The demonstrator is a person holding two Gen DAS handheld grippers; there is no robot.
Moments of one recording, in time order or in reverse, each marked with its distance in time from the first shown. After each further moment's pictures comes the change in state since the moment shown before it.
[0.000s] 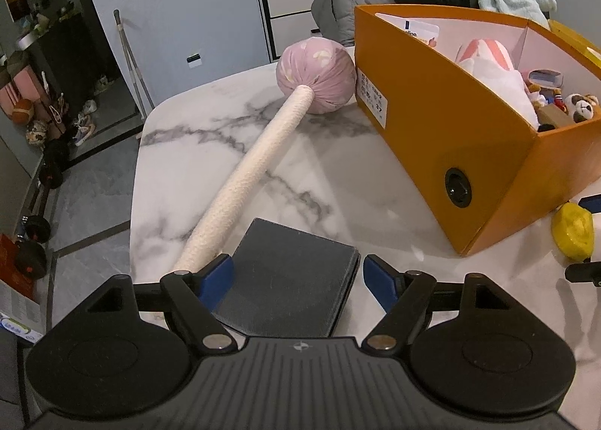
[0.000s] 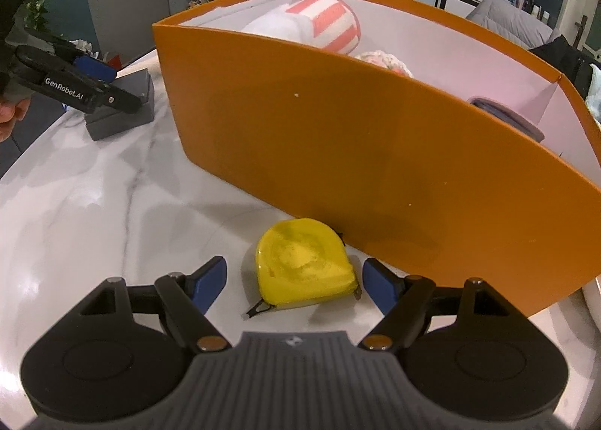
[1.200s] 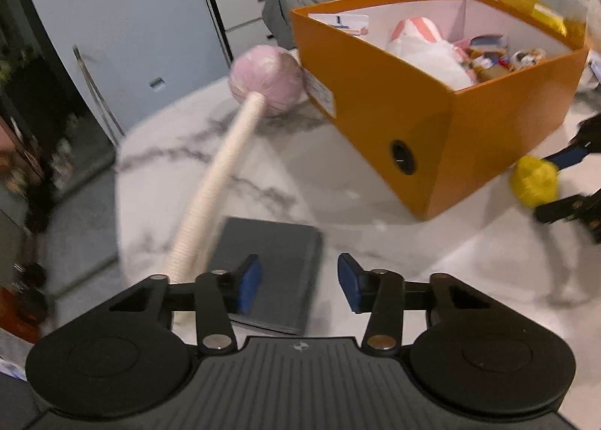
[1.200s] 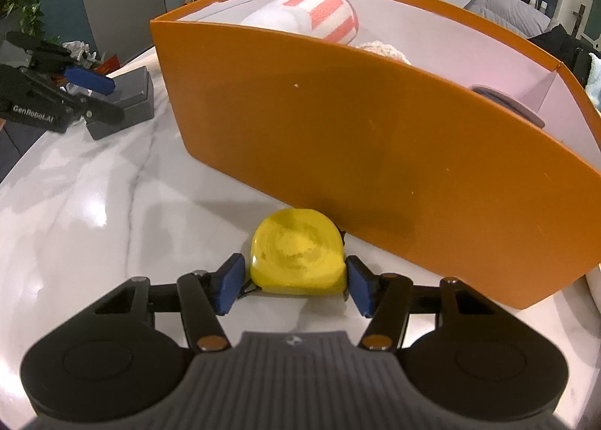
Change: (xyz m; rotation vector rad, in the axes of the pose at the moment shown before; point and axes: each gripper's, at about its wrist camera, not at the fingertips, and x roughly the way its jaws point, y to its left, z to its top) left arm -0.021 -0.014 -0.011 0.193 -0.027 -0.021; right arm -0.002 -0.002 -0.002 0.015 0.011 0.008
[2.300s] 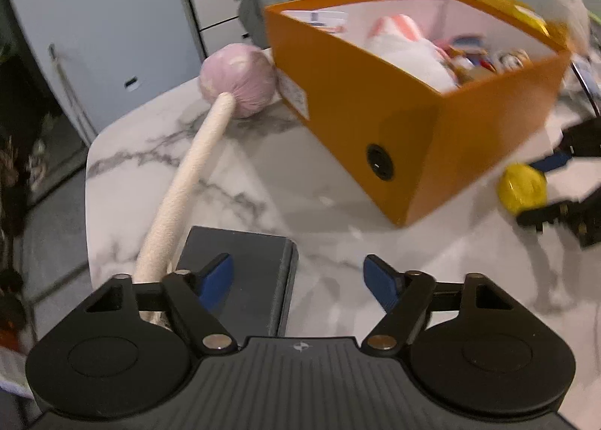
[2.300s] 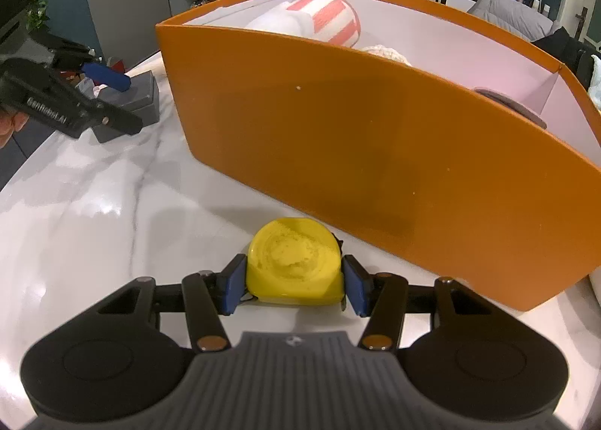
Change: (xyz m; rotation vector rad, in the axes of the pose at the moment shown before) left arm 0.009 -0.010 0.011 0.004 0.006 -0.115; right arm -0.002 0.003 -0.003 -0.006 -0.019 0.016
